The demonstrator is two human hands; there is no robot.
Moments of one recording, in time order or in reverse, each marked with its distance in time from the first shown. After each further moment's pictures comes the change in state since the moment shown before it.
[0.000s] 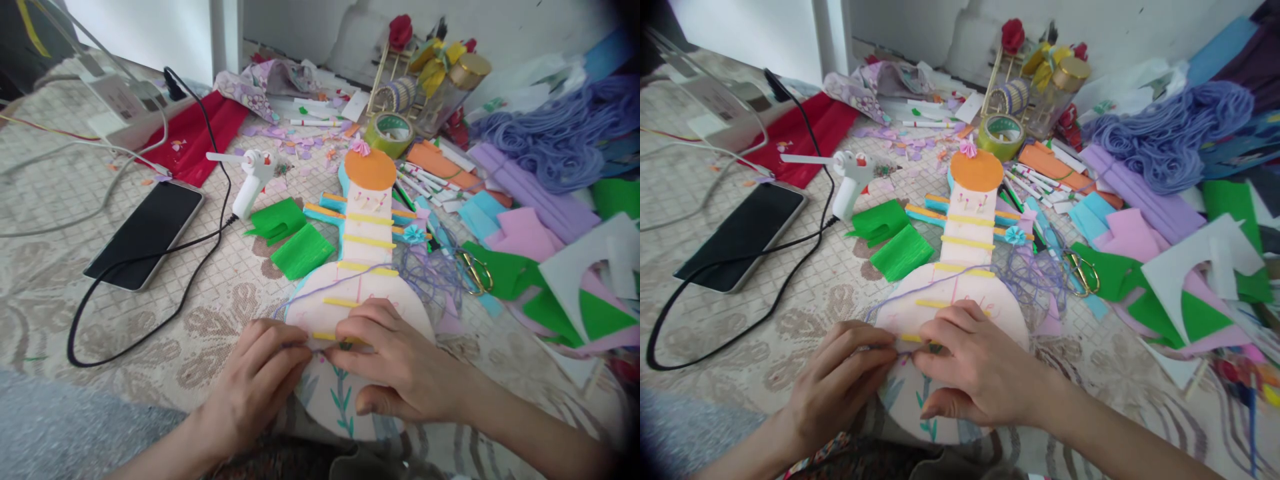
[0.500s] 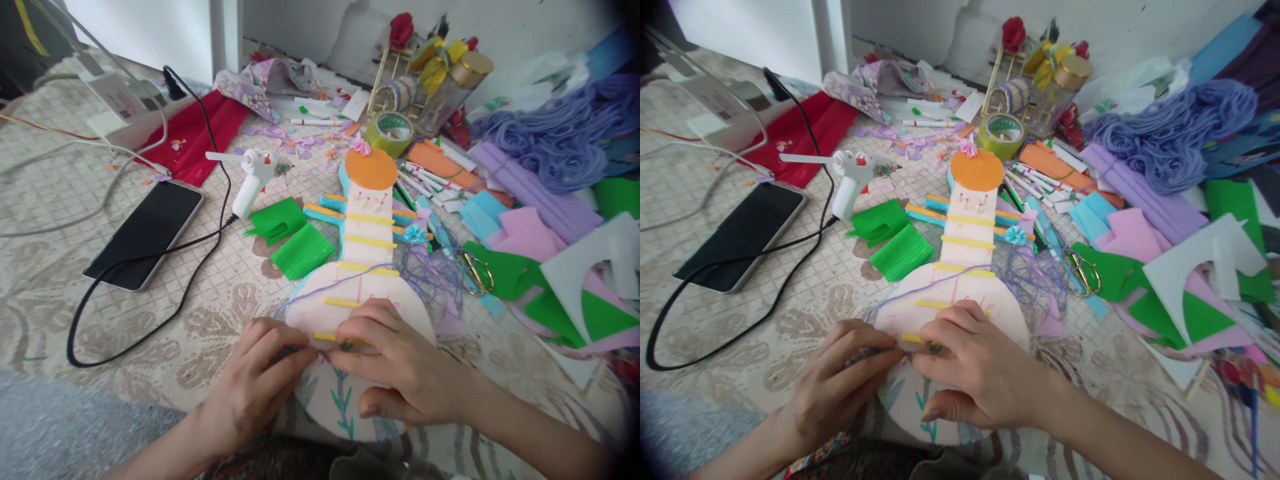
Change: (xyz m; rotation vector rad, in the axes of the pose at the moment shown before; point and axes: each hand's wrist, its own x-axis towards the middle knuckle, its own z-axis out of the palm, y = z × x) left_hand -0.003 -0.005 -0.001 0.017 -0.034 0.047; right_hand -0.001 0.001 0.001 0.035 0.035 -0.016
